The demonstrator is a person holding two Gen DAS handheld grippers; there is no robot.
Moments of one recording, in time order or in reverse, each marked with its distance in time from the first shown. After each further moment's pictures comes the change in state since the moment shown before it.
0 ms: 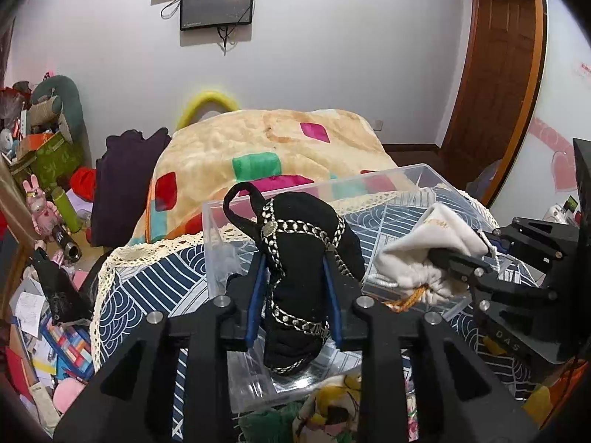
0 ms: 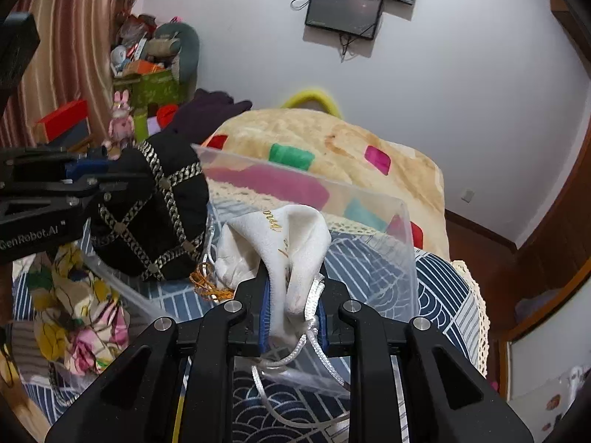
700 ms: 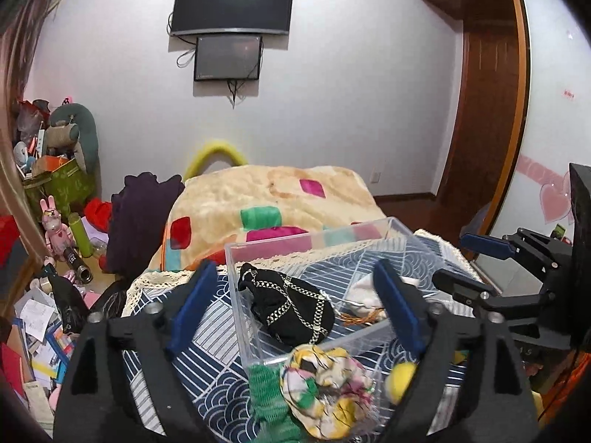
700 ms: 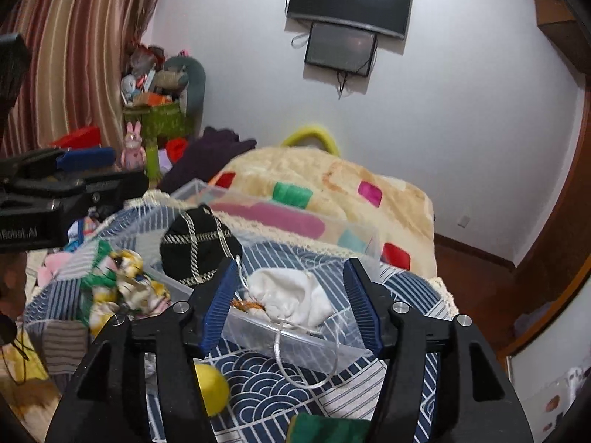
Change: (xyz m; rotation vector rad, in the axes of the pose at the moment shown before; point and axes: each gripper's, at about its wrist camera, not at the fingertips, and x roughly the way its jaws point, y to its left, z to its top) left arm -0.090 -0.004 -0.005 -0.037 -0.224 -0.002; right arm -0.066 -0.004 0.000 0.025 -0.163 0.006
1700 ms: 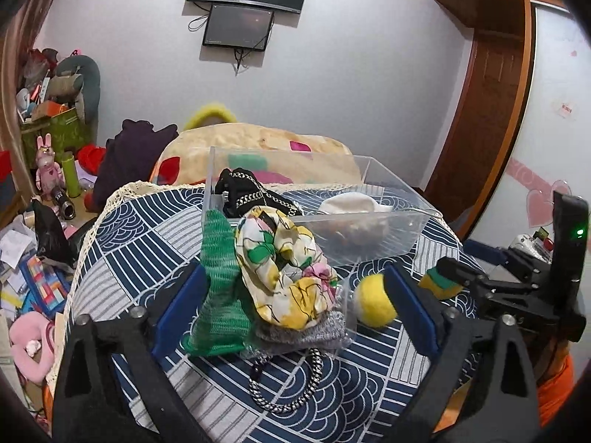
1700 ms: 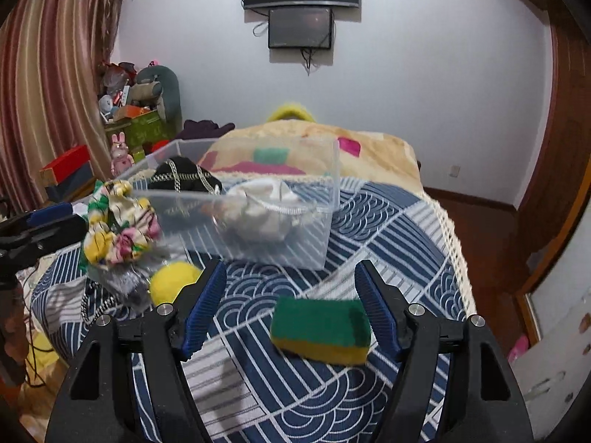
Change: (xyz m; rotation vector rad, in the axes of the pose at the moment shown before) left arm -0.015 -0.019 -0.096 -0.118 0.072 -0.051; right arm -0.017 -0.022 -0.091 0.189 0.050 -0.010
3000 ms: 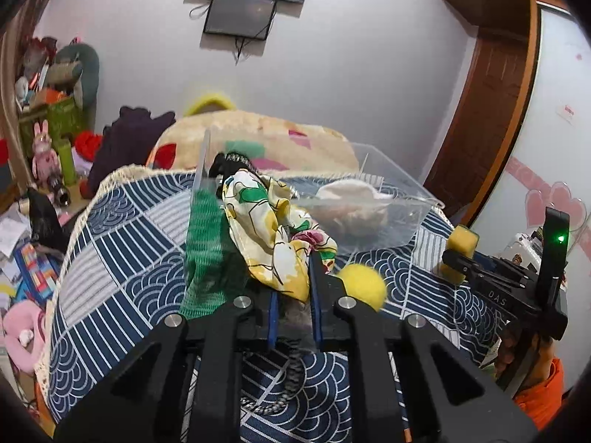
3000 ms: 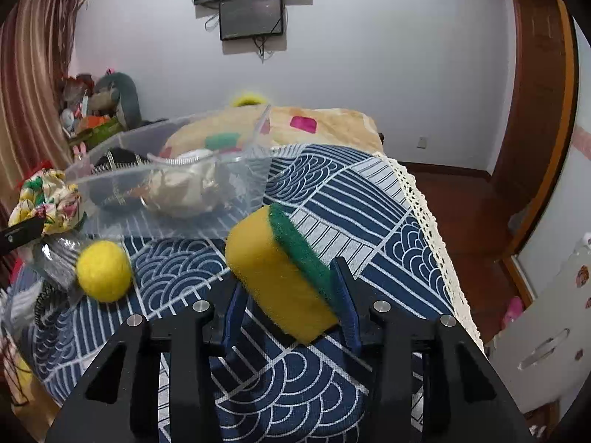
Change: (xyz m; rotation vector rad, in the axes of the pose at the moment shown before) left arm 0.007 -0.003 -0.002 -0.016 0.029 -0.008; right arm 0.007 -0.051 -0.024 0.128 0.022 -0.090
